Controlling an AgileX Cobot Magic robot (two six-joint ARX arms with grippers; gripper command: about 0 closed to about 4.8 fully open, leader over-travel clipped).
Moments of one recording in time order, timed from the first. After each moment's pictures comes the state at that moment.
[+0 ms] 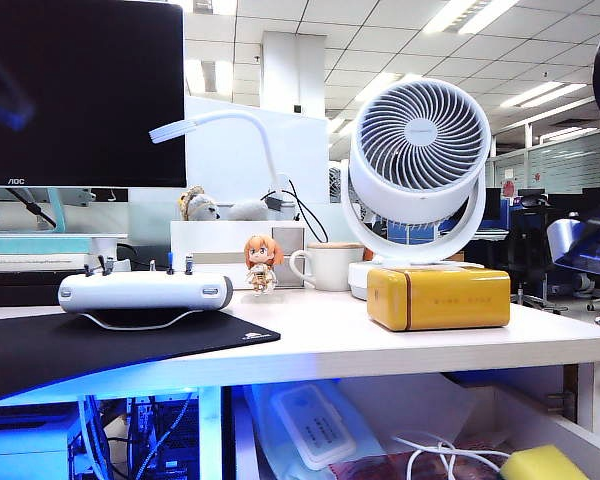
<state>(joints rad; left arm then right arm) -0.54 0.59 0.57 -0.58 0.34 -0.02 0.43 1.14 0.53 -0.71 -0.15 0.32</state>
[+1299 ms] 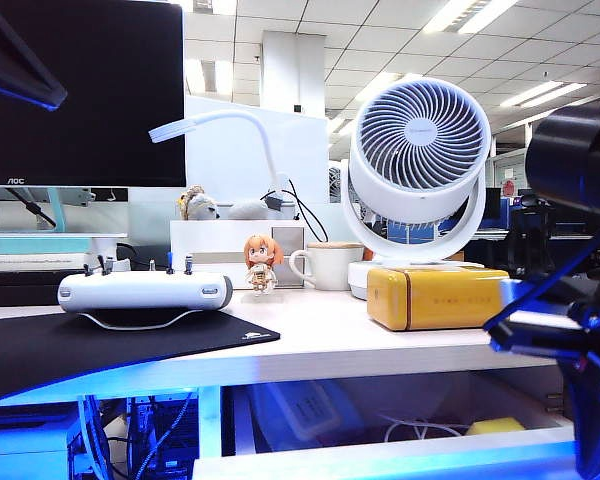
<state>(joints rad) -0.57 0.59 0.54 -0.47 0.36 -0.06 0.43 1.48 0.53 -0.25 -0.03 0.37</state>
